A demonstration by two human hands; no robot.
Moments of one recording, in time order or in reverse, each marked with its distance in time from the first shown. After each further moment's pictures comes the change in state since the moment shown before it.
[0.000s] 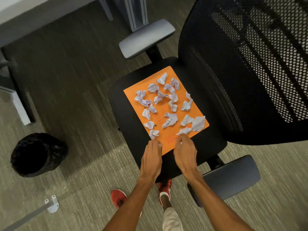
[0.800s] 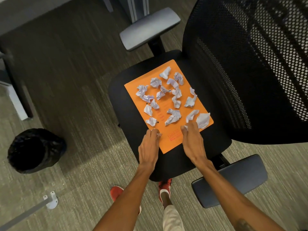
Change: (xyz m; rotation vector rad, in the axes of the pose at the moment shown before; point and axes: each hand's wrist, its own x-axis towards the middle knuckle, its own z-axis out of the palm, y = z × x) left_hand 0.039 -0.022 0.007 0.205 0.009 0.007; right_hand 0.035 0.012 -0.005 0.098 -0.126 -0.073
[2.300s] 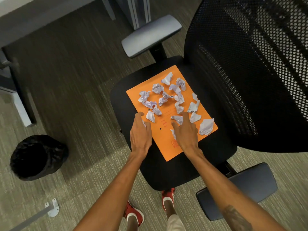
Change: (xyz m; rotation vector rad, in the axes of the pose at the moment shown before) left_hand 0.062 0.004 -0.051 -0.301 0.184 -0.161; right_hand 0.043 -0.043 0.019 -0.010 0.038 0.073
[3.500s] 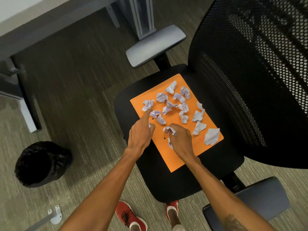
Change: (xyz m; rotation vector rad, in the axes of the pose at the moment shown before) left_hand 0.046 0.005 -0.019 0.263 -0.151 0.272; right_hand 0.010 -0.019 0.020 0.075 -0.052 -0.224
